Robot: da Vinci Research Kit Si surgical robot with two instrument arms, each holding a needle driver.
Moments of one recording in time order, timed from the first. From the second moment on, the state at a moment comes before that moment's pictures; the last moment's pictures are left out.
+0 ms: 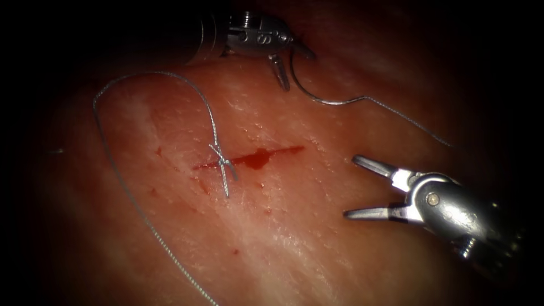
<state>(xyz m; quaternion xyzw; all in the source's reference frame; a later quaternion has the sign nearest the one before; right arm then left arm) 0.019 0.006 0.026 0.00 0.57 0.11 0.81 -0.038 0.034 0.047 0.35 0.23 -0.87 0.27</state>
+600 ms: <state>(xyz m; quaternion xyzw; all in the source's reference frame) 0.020 0.006 0.026 0.01 0.58 0.12 0.80 -0.037 0.036 0.048 0.29 0.22 -0.88 0.29</state>
